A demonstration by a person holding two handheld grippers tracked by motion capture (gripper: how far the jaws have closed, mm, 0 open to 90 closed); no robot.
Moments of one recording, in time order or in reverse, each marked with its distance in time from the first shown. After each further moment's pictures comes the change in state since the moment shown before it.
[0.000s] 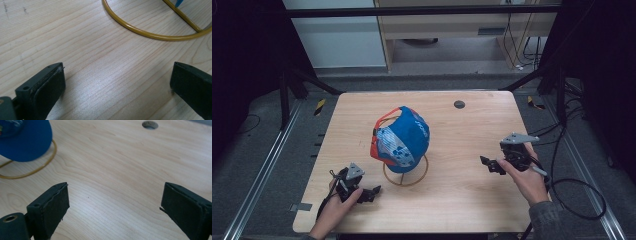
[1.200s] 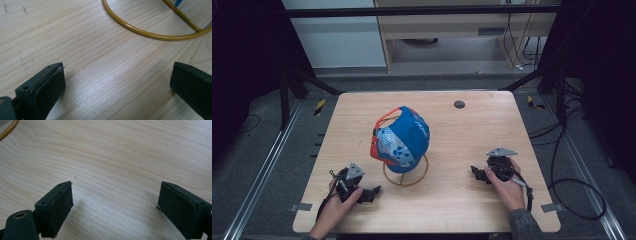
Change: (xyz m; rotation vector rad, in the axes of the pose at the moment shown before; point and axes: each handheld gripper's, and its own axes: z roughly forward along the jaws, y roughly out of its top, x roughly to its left) left arm 0.000 0.000 0.000 0.000 -0.002 0.000; right arm 0.014 -0.050 0.062 0.066 -0.077 0.076
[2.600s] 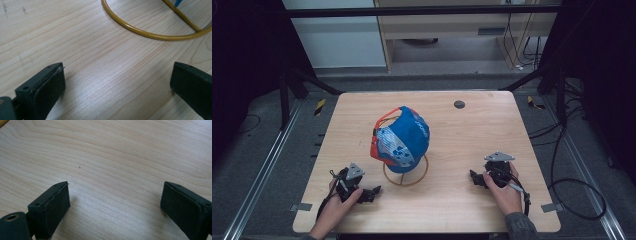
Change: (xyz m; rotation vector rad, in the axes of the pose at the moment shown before) left arm 0.000 0.000 0.000 0.000 -0.001 0.001; right arm 0.012 -0.010 -0.003 0.009 -0.045 -0.006
